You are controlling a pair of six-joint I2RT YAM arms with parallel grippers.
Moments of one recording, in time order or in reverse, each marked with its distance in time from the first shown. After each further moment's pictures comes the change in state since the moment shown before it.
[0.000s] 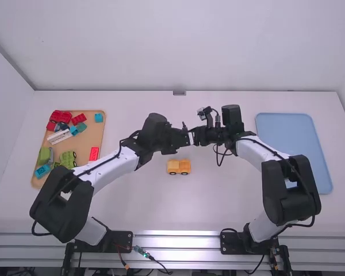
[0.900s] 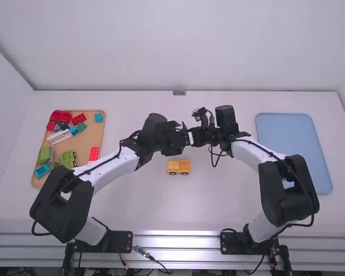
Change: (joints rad) left arm -0.001 0.000 0.000 -0.005 -0.014 -0.011; right arm 0.055 0.000 0.000 0.022 0.082 0.022
